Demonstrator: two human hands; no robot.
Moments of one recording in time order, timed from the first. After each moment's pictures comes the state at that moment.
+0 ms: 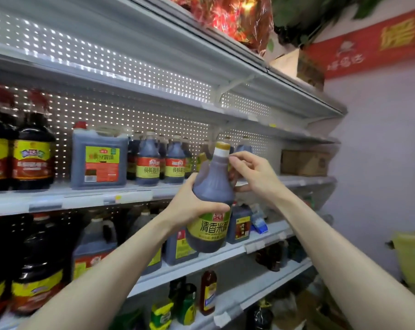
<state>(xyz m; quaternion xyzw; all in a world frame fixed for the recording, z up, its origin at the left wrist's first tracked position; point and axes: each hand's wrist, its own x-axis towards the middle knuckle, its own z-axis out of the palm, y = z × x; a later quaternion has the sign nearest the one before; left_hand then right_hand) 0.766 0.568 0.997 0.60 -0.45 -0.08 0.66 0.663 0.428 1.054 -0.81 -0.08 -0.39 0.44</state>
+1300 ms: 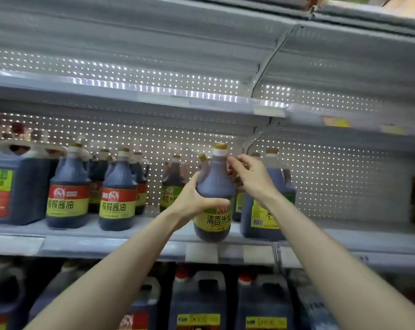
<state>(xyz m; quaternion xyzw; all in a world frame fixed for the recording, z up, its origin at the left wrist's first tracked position) 1.029 0.165 1.063 0.68 -0.31 0.11 0.65 1.000 0.007 1.116 -0.74 -0.25 -0.28 0.55</state>
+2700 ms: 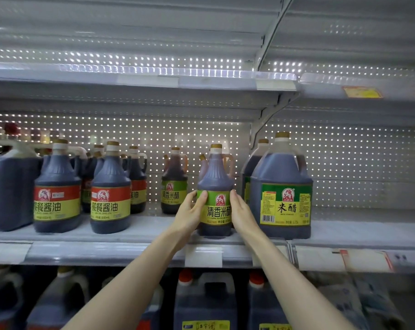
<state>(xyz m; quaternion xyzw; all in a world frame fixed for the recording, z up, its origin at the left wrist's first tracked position) 1.084 0.145 1.013 0.65 -0.17 0.11 0.73 1.114 0.013 1.002 -0.76 -0.12 -0.18 0.62</state>
